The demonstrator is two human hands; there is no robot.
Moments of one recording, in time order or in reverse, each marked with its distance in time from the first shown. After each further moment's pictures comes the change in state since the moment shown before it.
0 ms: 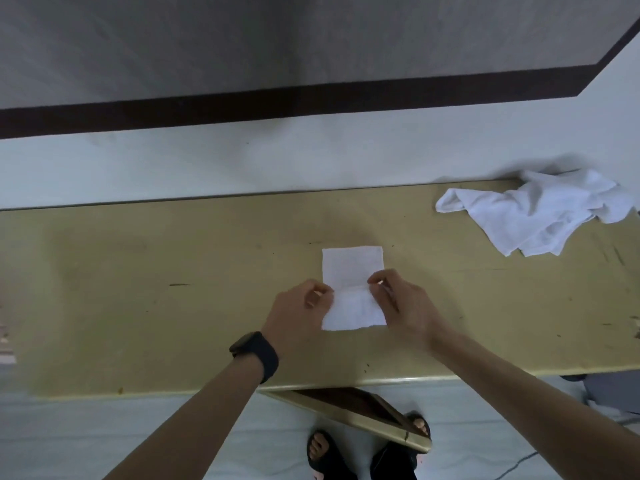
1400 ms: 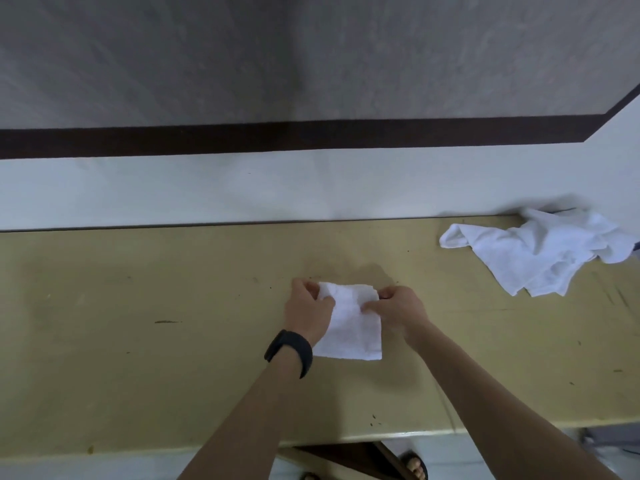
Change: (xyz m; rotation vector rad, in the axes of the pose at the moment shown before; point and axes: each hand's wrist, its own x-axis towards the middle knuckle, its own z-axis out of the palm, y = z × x) left_hand 0.077 0.011 0.015 -0.380 0.204 -0.332; right_hand 0.089 0.016 0.017 0.220 0.004 0.698
